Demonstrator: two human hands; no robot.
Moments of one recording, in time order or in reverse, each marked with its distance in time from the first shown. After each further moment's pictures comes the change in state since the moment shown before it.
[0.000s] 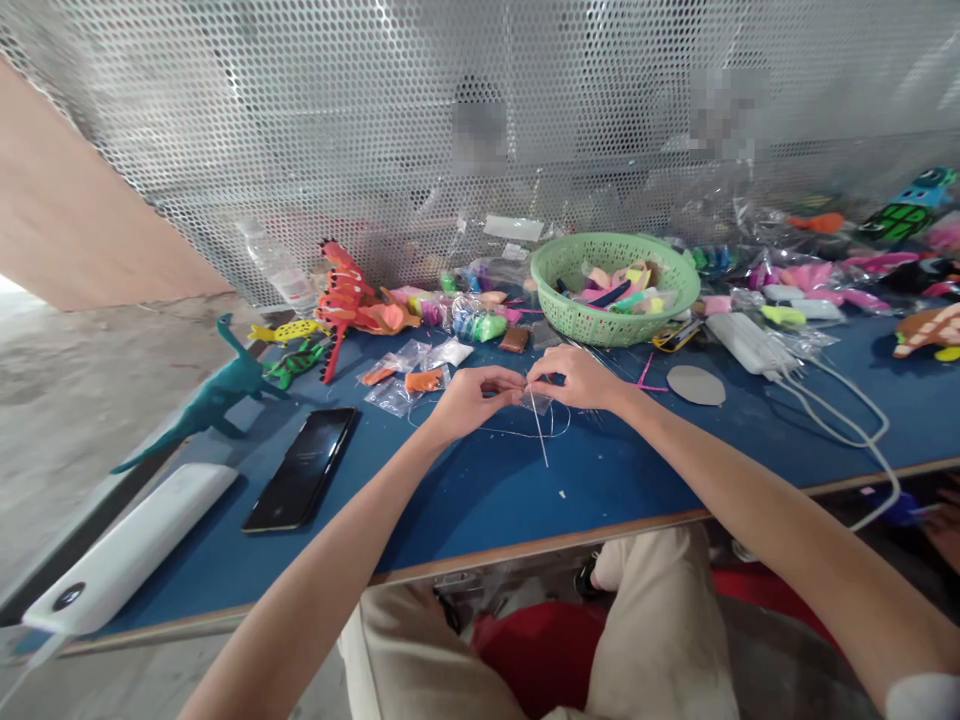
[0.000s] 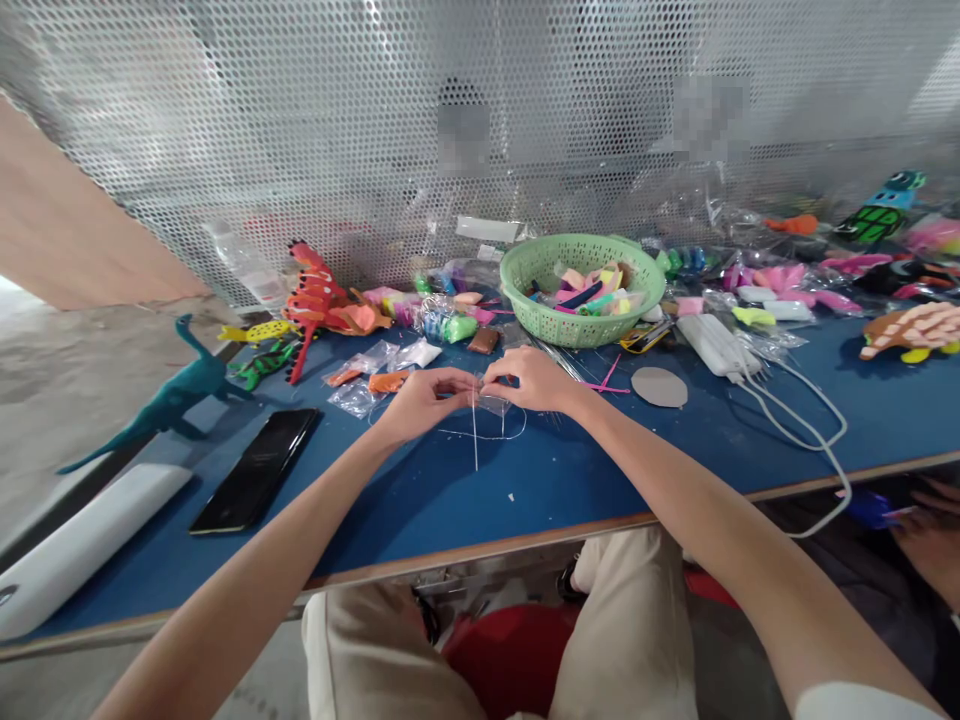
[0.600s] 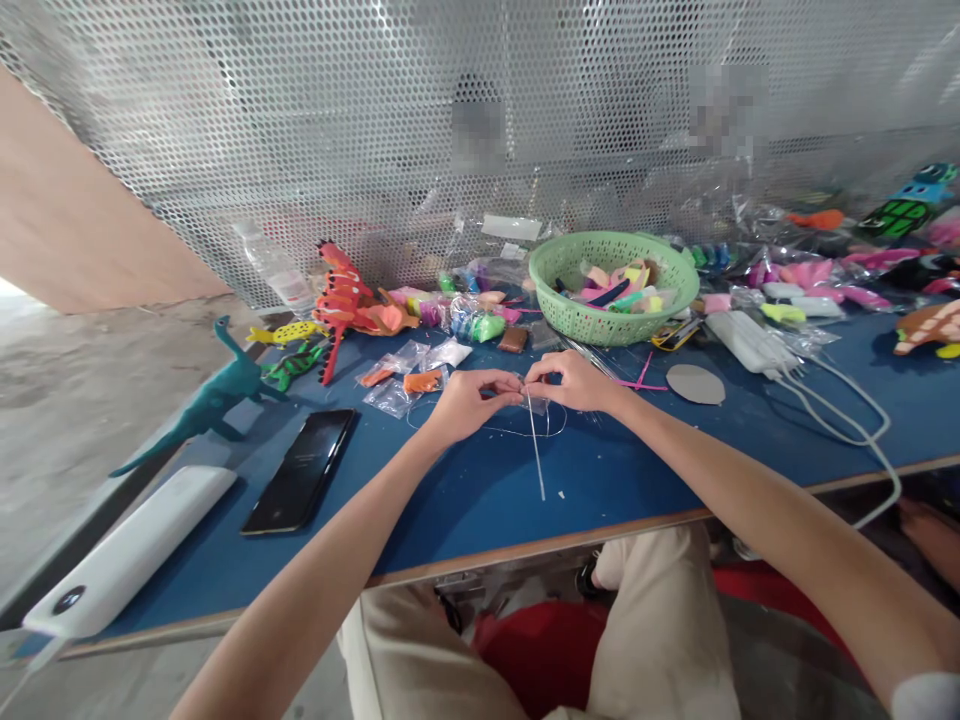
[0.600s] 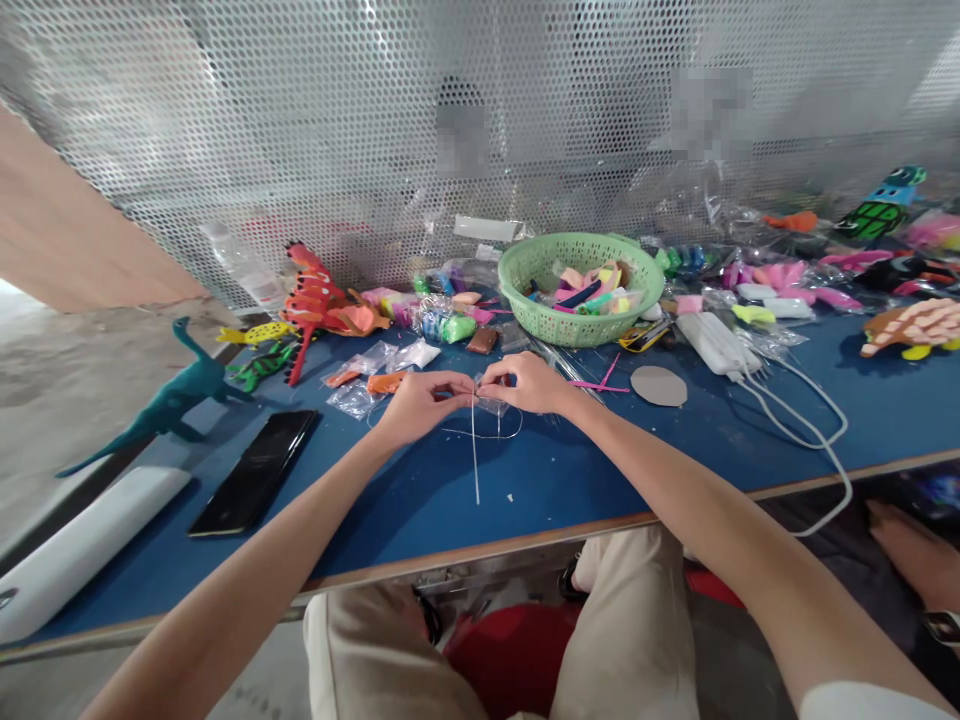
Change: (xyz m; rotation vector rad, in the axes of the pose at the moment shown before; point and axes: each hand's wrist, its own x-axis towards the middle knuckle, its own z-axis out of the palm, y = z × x) left_hand -0.002 0.007 0.001 0.188 0.065 0.060; right_hand 0.001 -0.007 0.002 0.236 -0.027 0.198
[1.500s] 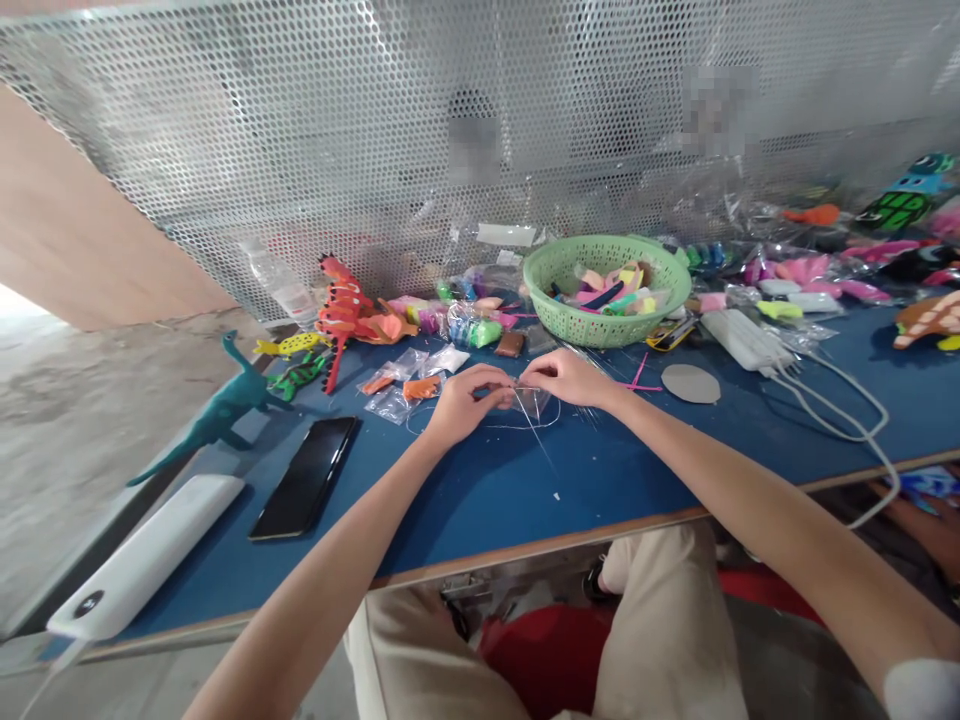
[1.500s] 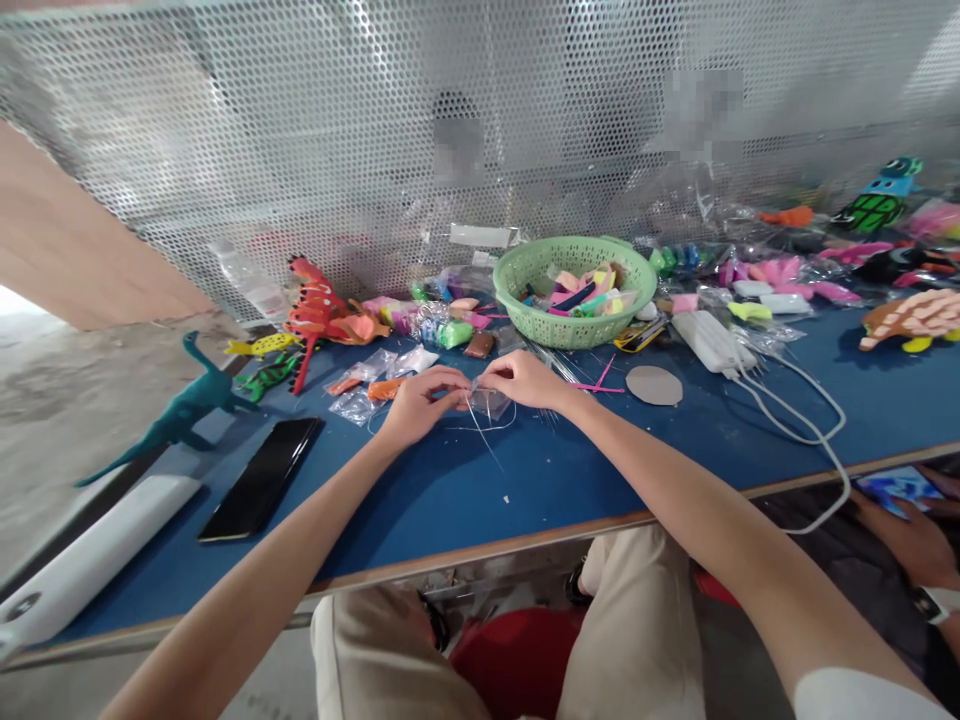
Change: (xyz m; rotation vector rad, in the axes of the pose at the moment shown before) left_hand 0.003 -0.016 0.005 -0.133 0.071 0.025; right_hand 0.002 -0.004 -0.005 0.127 0.021 0.179
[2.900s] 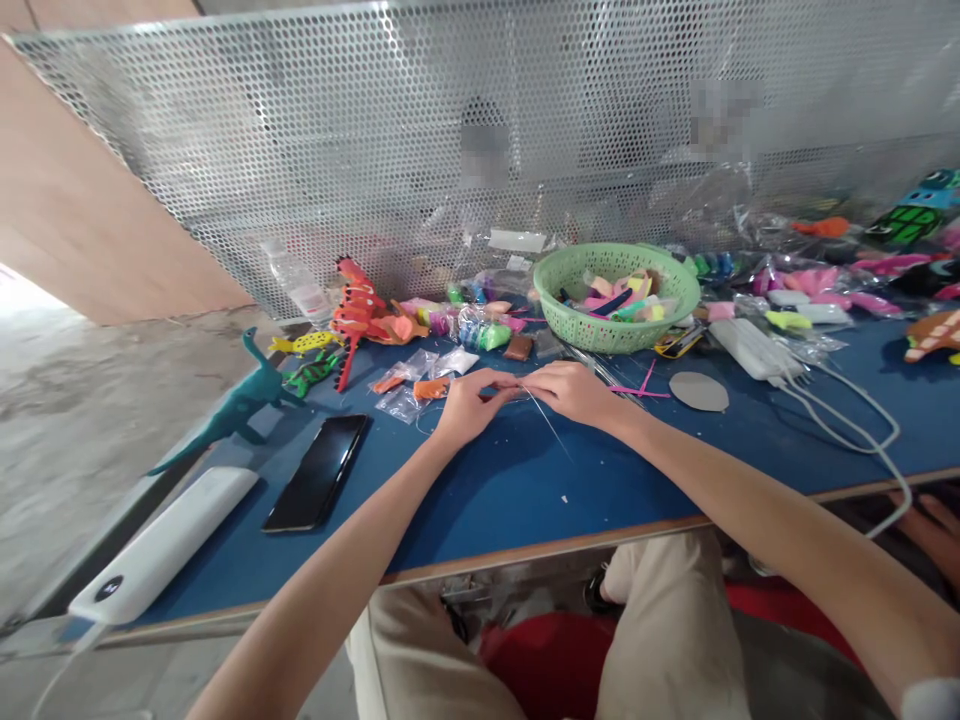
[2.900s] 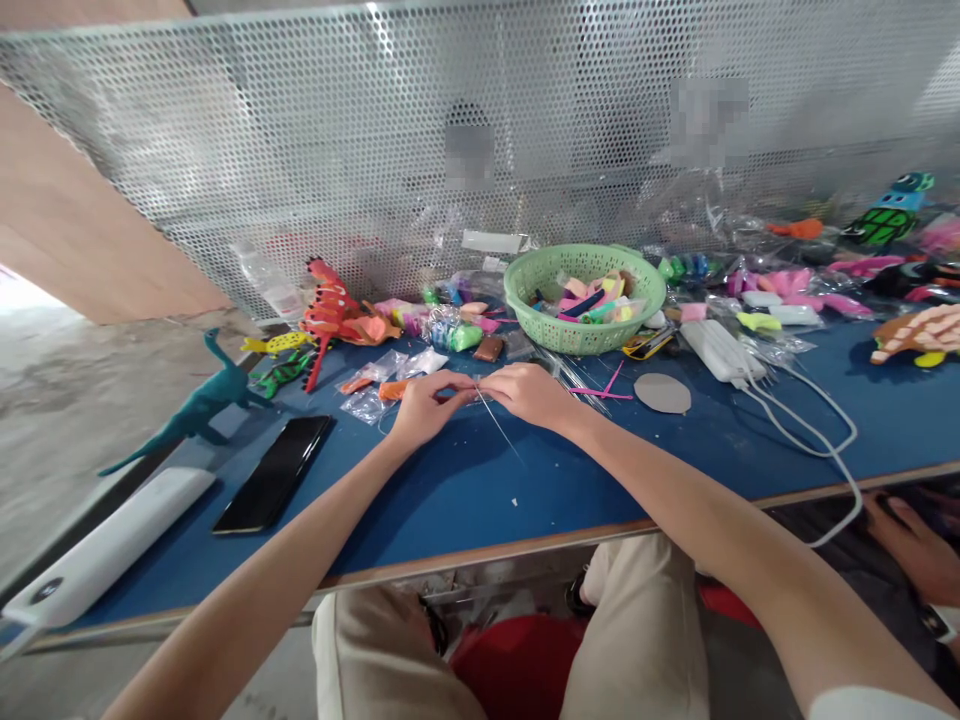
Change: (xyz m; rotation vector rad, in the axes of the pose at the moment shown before) left_hand -0.002 -0.004 -0.002 0.258 0.139 0.150; right_hand -0.003 0.009 0.020 -0.484 0.176 -0.504
